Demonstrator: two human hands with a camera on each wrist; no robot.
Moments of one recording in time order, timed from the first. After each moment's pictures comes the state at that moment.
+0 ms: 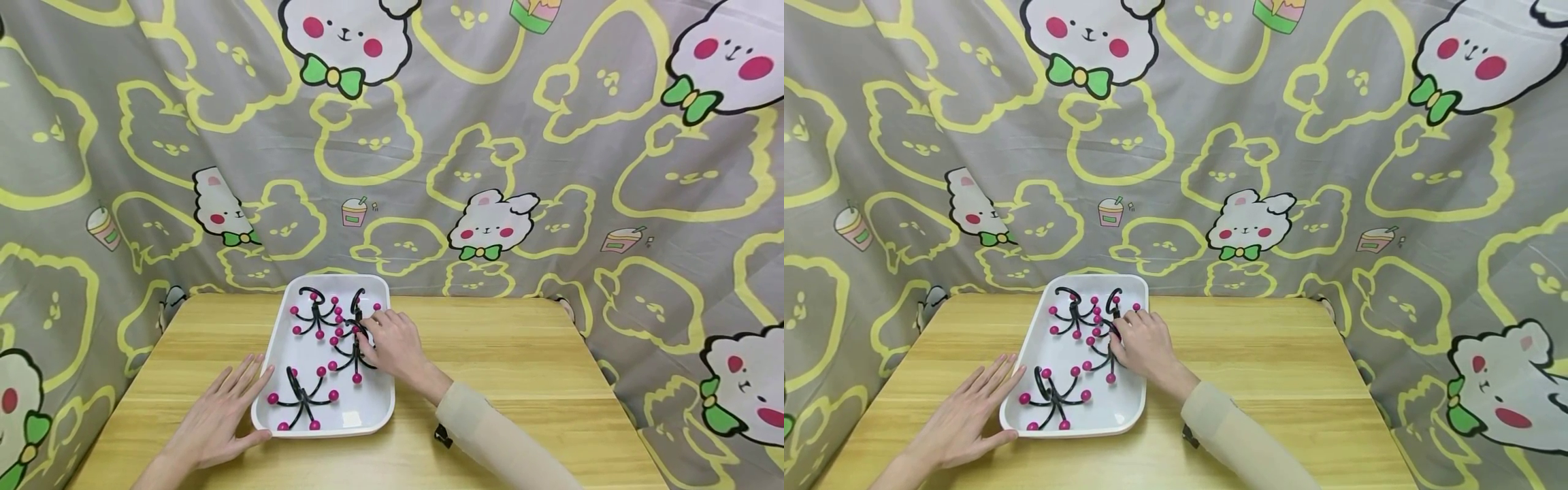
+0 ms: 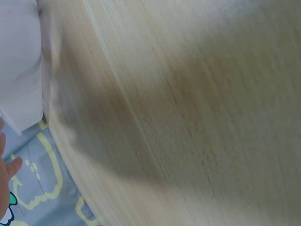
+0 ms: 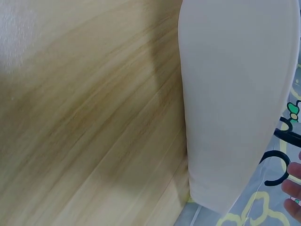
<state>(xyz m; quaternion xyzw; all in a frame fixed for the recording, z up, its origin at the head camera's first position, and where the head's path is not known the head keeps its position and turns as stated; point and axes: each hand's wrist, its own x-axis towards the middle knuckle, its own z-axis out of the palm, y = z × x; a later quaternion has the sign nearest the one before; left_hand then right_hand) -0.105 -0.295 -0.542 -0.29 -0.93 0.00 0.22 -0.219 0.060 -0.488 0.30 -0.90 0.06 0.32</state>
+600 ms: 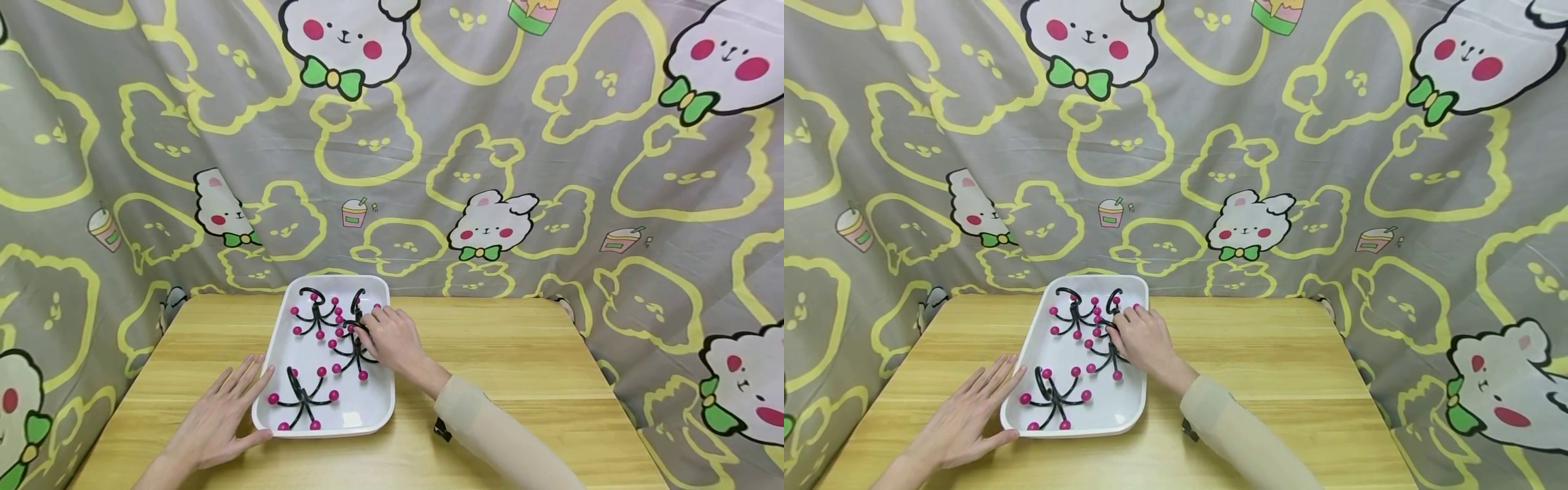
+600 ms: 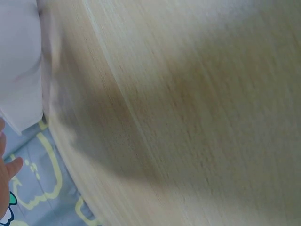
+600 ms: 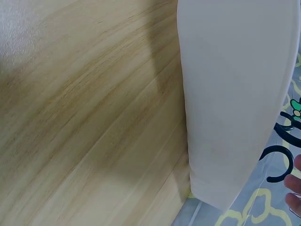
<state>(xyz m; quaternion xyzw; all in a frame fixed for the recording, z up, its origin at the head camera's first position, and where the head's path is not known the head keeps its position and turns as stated) -0.104 -0.294 -0.542 -0.28 -0.93 0.00 0.22 -0.227 0.060 -0.486 0.32 -0.89 0.05 0.31</state>
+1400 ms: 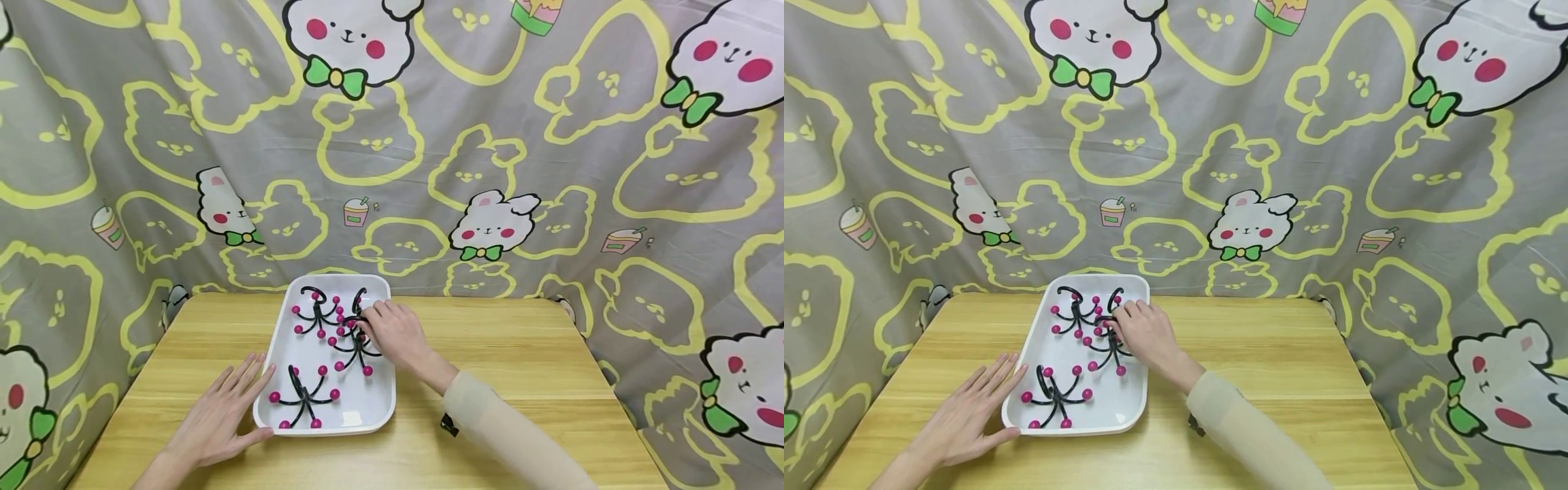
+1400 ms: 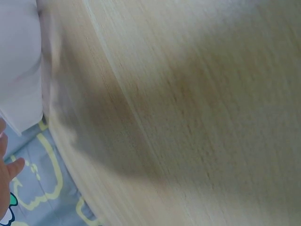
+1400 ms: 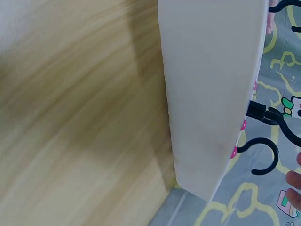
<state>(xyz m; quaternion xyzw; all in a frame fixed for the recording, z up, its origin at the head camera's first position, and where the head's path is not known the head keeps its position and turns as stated) -0.104 -0.295 -0.542 -0.28 -0.93 0.00 0.23 -0.225 0.063 -0.466 0.34 -0.89 0.05 0.32</state>
